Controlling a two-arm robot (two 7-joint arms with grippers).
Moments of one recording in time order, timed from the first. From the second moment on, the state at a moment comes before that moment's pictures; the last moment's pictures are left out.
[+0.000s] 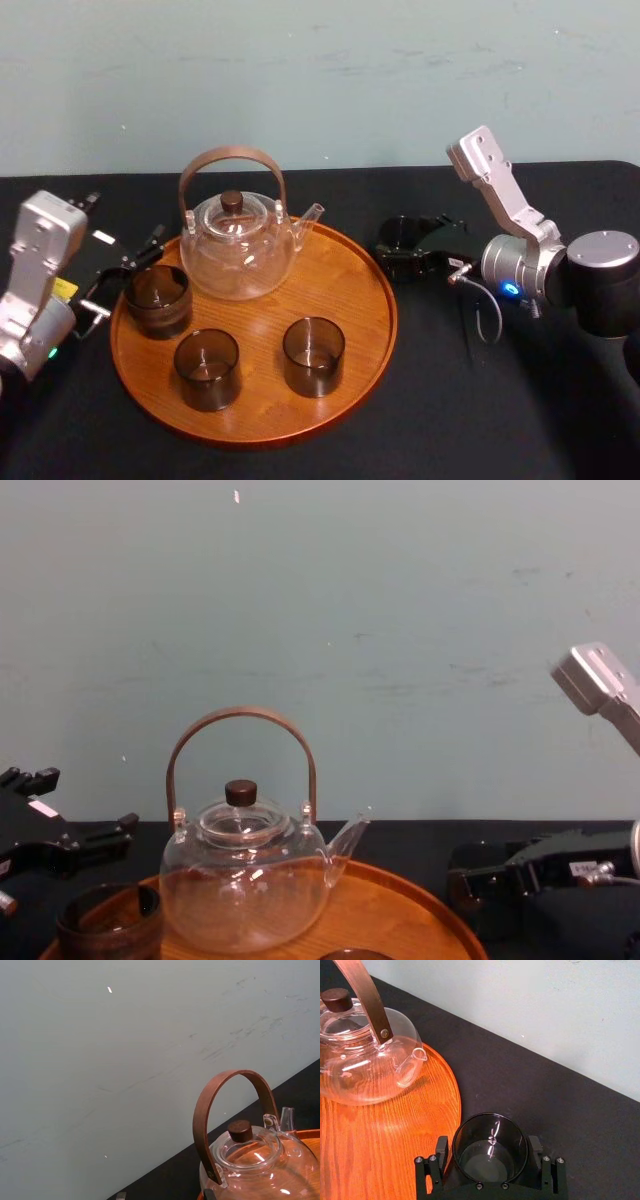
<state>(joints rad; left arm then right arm) -0.20 0.60 0.45 -1.41 -0.25 -0.12 0.03 0.50 0.34 -0.45 -1.13 0.25 0.33 0.45</state>
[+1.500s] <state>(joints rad) -0.20 0.60 0.45 -1.41 -0.25 -0.12 0.03 0.41 0.45 -0.40 -1.39 0.32 0.33 0.48</state>
